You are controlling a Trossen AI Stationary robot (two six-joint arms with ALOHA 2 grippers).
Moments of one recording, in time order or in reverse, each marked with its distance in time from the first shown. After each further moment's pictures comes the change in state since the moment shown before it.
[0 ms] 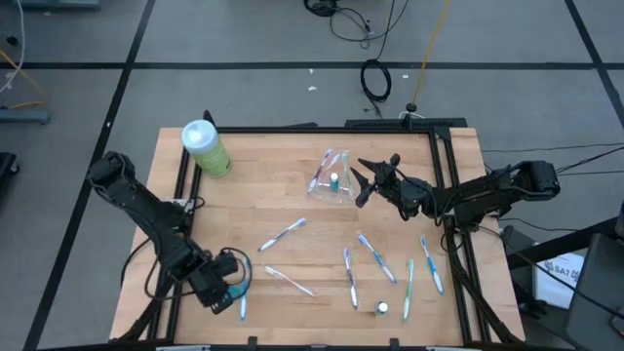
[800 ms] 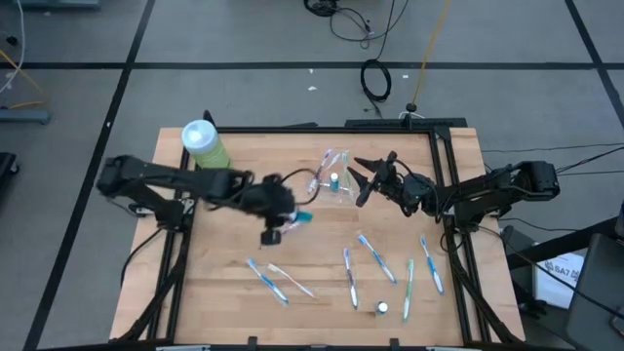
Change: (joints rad) left arm 0.692 0.121 0.481 -0.082 -0.131 1.322; right arm -0.039 0.000 0.000 0.068 -0.138 0.037
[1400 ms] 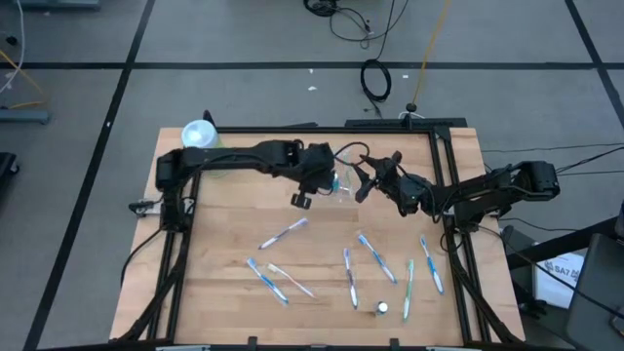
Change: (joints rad) left arm 0.274 0.433 0.385 -0.075 -0.009 0.662; right arm -0.002 0.000 0.000 -0.088 0.147 0.025
